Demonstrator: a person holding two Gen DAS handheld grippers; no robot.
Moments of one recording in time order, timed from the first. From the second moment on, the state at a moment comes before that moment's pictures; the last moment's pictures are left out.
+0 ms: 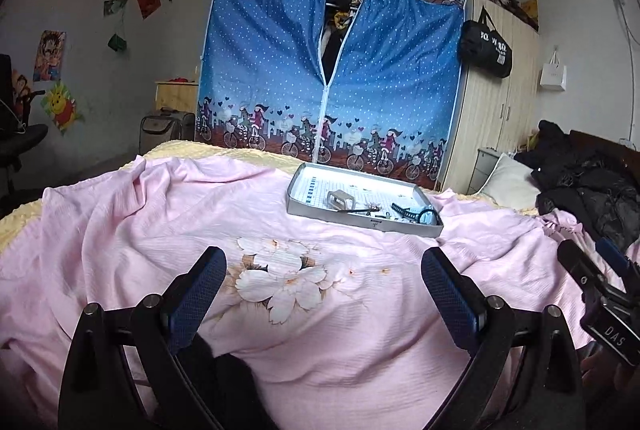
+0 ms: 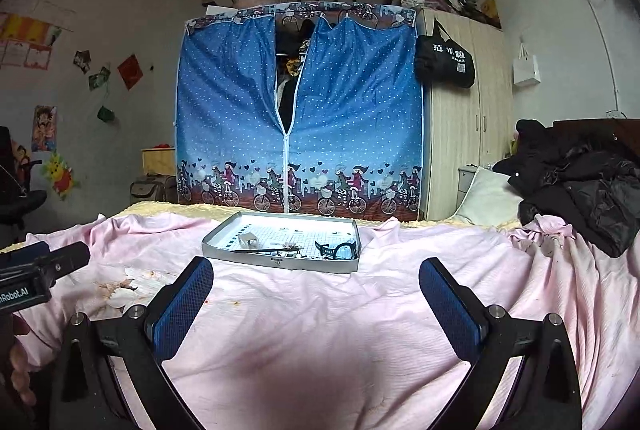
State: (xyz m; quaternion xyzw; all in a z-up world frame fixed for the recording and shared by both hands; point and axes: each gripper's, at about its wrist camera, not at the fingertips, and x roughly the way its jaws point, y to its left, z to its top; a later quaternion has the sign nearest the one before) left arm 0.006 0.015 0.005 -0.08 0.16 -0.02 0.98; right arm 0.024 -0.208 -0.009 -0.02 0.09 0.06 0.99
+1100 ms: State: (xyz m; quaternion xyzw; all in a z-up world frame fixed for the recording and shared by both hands) left arm 0.005 0.013 -0.002 -0.06 0.15 -0.01 0.99; right arm 0.026 -0.203 -0.013 -0.02 0.10 0.07 0.99
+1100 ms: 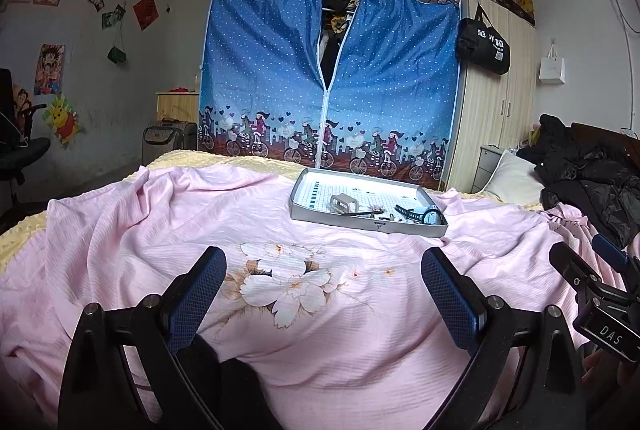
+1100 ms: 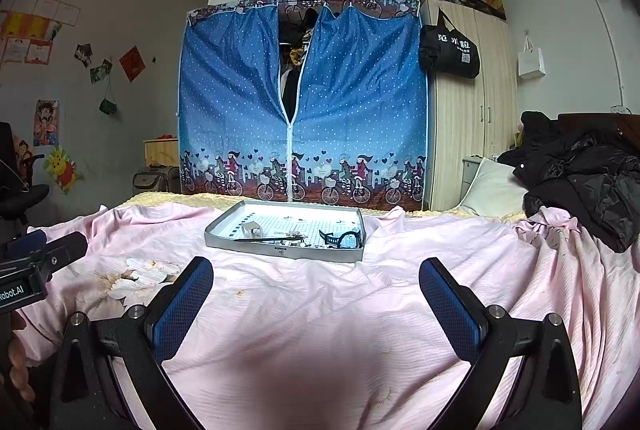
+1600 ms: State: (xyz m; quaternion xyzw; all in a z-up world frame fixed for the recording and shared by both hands) left arm 0.005 0.012 -0.003 -0.06 0.15 -0.01 0.99; right arm 0.026 -0.200 -0.018 -0.02 0.11 0.07 0.99
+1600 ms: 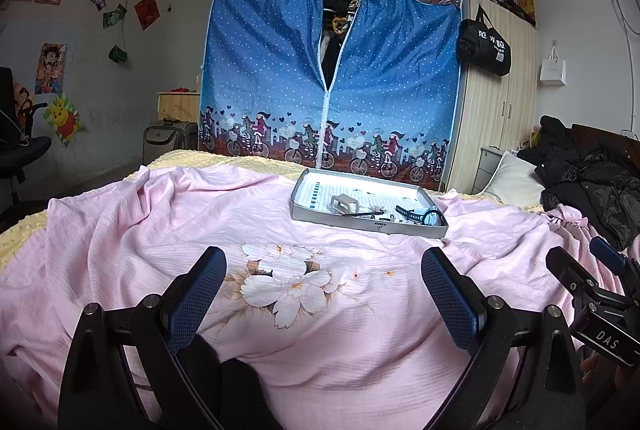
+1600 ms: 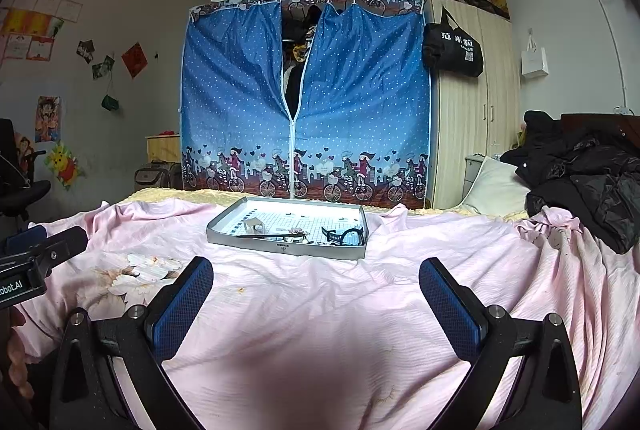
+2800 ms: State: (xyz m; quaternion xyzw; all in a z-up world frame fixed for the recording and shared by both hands) left arm 0.006 0.015 -0.009 -0.06 0.16 -0.01 0.99; right arm 0.027 -0.196 -0.028 -0.02 0.12 0.08 0.99
